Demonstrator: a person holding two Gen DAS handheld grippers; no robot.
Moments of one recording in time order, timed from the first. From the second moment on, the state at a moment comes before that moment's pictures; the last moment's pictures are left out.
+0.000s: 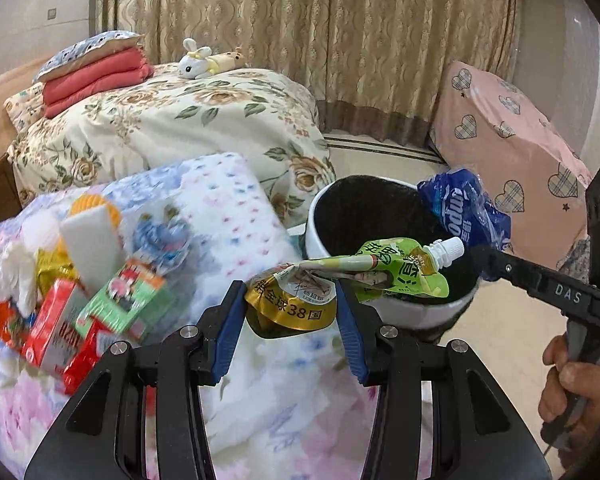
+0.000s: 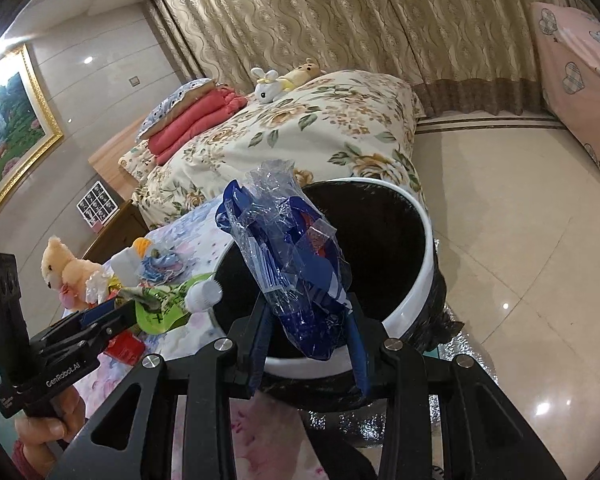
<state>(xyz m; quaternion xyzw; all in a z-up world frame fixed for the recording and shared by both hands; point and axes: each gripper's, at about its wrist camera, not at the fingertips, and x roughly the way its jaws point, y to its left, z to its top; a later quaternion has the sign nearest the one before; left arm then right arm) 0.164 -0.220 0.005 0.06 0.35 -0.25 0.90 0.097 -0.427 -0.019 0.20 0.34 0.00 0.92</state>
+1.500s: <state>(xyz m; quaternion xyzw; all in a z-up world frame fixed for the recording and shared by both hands) 0.171 -0.240 0.002 0.04 0.36 -0.26 0.90 0.117 -0.440 -0.010 0.22 0.34 0.00 0.91</state>
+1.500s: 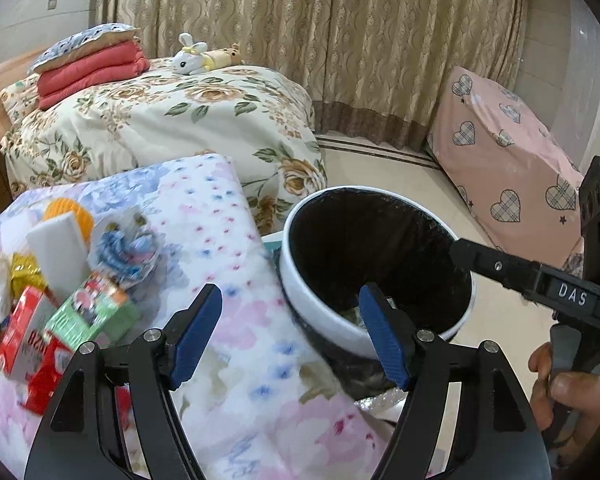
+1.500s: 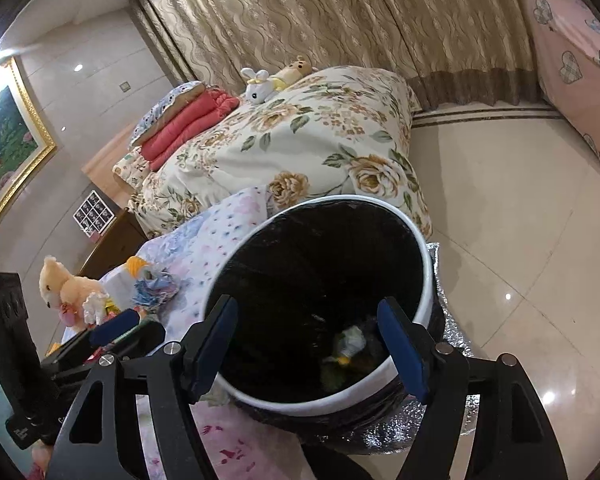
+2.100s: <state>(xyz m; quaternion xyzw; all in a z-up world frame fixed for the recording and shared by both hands) 0.127 -0.140 -0.004 -0.03 0.35 -0.21 0.91 0.100 -0.368 -0.006 0.20 0.33 0.05 0.92</state>
